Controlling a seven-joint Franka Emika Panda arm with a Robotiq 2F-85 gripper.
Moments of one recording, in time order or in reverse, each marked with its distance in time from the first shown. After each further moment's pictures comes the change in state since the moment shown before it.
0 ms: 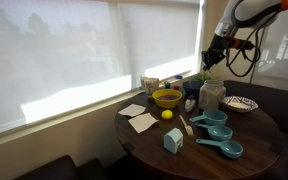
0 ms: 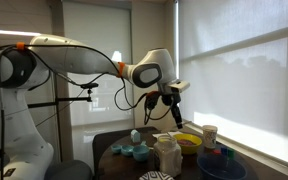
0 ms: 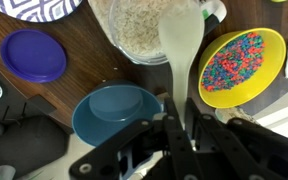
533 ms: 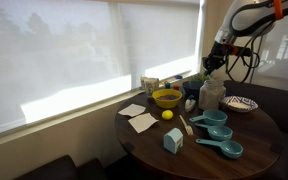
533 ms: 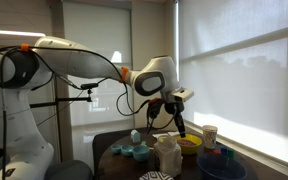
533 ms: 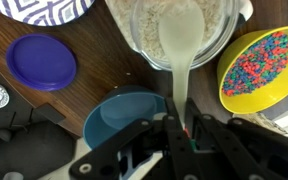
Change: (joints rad) arm -0.009 0.029 -0.026 -0.044 0.000 0.054 -0.012
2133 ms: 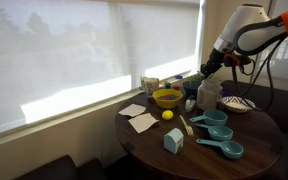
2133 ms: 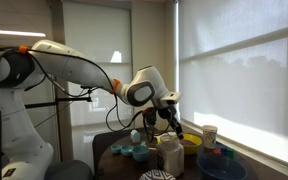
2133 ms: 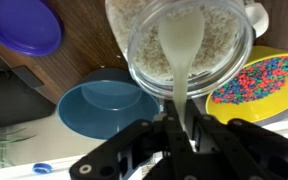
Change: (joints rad) arm 0.015 -0.063 0.057 -0.187 -0.160 0.274 -0.059
